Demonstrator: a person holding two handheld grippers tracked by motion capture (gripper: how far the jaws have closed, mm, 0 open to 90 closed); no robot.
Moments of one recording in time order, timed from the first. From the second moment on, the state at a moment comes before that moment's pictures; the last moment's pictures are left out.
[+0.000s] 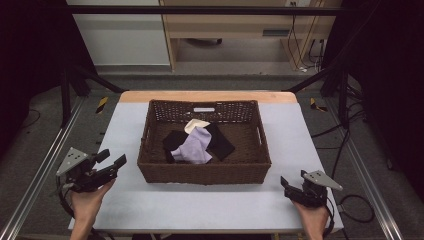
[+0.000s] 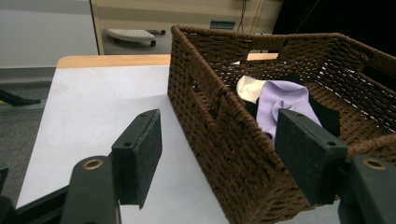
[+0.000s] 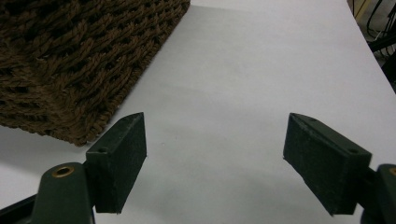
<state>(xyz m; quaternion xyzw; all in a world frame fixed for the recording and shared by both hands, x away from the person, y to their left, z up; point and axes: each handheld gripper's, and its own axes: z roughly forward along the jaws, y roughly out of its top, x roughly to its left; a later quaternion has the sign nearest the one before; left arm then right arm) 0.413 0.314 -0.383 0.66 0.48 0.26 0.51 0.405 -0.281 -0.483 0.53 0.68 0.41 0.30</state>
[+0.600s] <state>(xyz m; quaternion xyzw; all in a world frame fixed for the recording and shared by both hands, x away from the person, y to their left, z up) 0.443 0.261 -0.352 0.69 0.44 0.25 0.52 0.405 -0.282 -0.484 0.53 0.68 0.41 0.30</state>
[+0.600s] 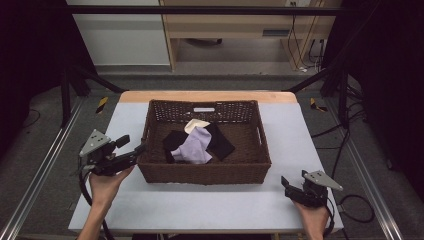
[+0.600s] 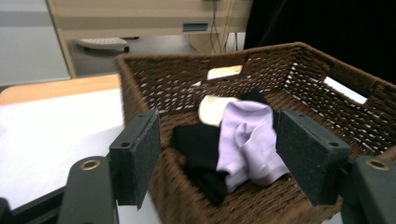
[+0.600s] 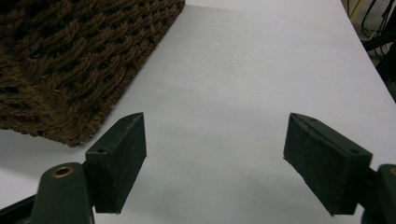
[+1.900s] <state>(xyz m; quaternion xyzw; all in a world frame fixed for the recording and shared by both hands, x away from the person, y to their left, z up) 0.550 0.170 -0.370 0.75 0.42 0.22 0.45 0.407 -0.279 -0.484 0.52 0.69 0.40 0.31</state>
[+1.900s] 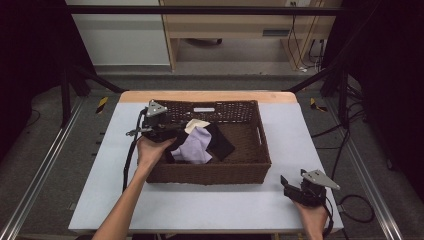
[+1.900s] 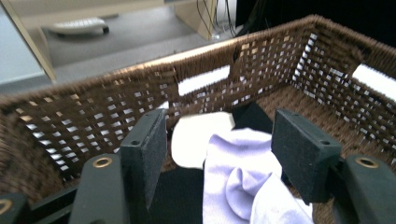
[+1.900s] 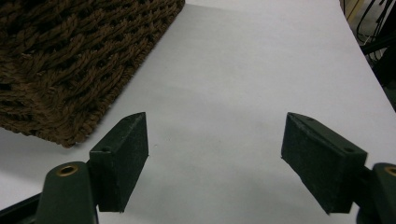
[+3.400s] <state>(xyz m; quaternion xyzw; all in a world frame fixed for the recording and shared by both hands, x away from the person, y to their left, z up) 0.560 0.143 -0.400 0.87 0.35 0.12 0.33 0.410 -0.275 -0.485 0.52 0.70 0.38 0.31</state>
